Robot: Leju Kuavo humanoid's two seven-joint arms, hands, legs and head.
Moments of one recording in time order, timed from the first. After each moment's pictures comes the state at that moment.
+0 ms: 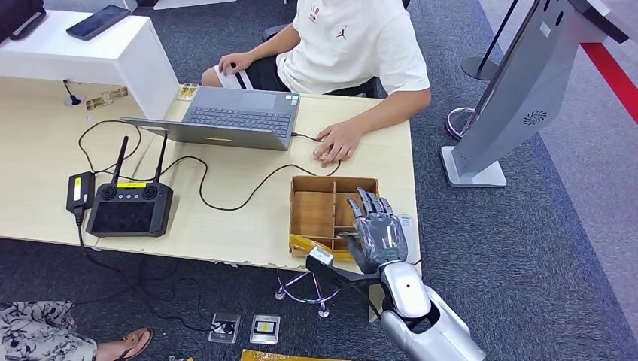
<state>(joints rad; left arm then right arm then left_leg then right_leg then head) -0.15 0.05 -0.85 -0.22 1.07 0.56 -0.13 -0.36 -0.09 0.72 -1.21 1.16 -0.15 0.27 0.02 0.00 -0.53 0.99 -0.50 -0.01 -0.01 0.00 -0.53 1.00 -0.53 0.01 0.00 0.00</state>
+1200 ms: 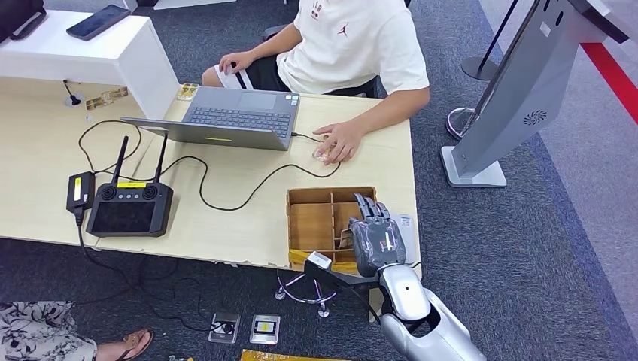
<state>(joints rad) -0.15 0.05 -0.85 -0.22 1.06 0.56 -0.13 -0.35 -0.09 0.72 -1.24 1.15 -0.09 0.26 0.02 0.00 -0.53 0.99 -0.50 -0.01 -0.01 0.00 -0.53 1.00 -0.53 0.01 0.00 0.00</state>
